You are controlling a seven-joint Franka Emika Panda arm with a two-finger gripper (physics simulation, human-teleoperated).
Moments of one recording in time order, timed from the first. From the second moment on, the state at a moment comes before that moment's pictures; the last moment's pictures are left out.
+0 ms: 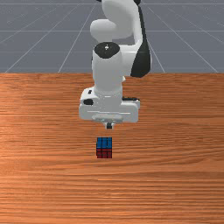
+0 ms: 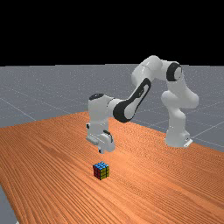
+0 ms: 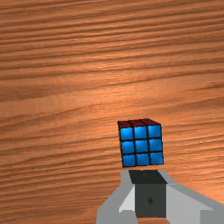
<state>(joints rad) 0.16 0.63 -0.21 -1.61 0.17 2.16 0.77</state>
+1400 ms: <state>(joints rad) 0.21 0.77 -0.16 -1.61 0.19 2.24 0.78</state>
